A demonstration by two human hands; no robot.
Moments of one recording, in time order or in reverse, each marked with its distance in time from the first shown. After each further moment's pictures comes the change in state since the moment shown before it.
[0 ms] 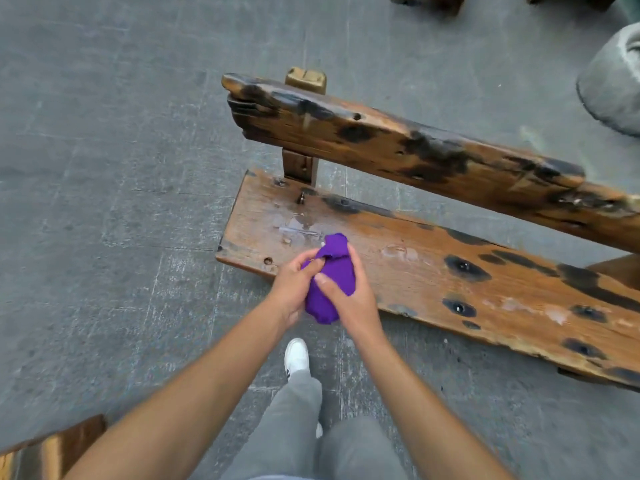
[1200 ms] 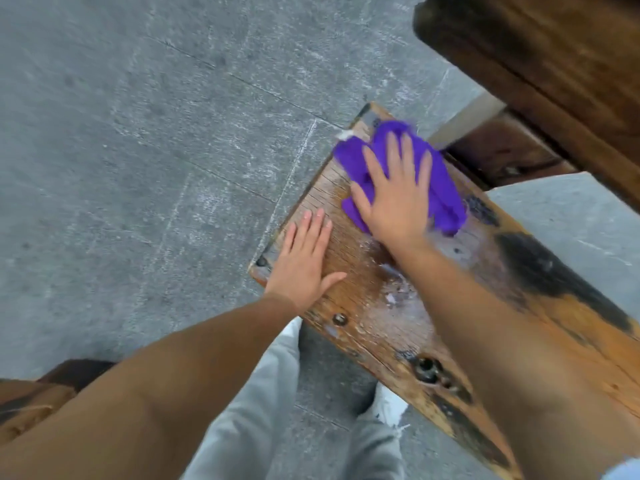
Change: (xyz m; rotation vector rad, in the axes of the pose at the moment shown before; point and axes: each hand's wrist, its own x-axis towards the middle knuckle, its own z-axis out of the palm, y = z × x) left_hand 0.453 -0.053 -0.276 1.748 0.207 0.290; right_hand 0.544 0.244 0.243 -1.454 -0.303 -0.661
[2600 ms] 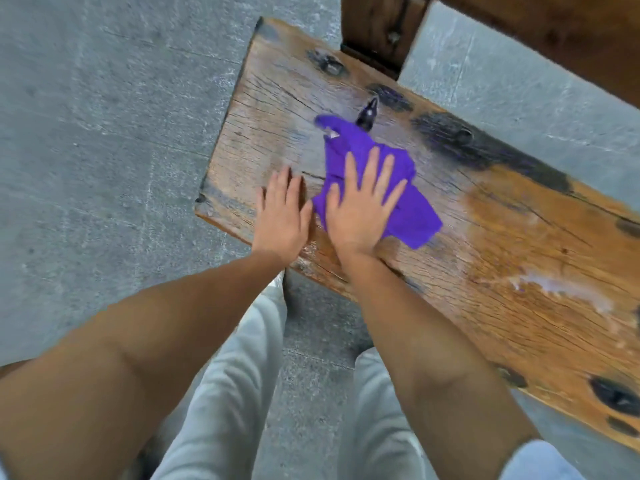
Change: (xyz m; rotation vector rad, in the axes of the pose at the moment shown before) left_hand -0.042 0.094 0.018 -0.121 0.050 -0.123; right_hand -0.187 -0.003 0.024 0.128 -0.017 0.518
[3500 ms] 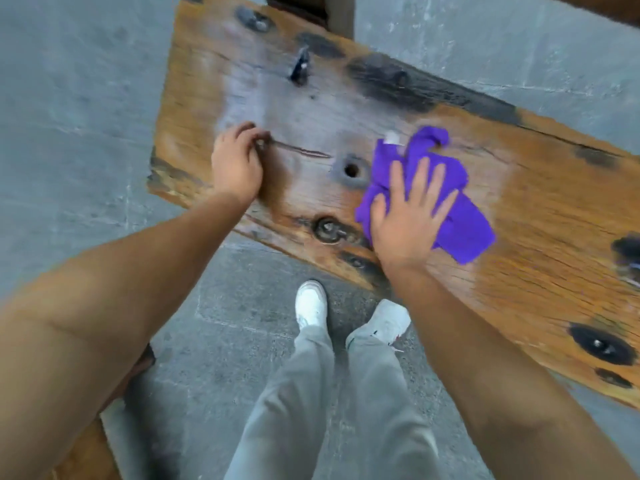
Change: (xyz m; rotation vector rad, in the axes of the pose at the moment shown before) left_hand 0.013 0.046 -0.005 -0.125 0.189 -0.069; right_hand -0.070 0.189 -0.003 -0.014 0.083 0.082
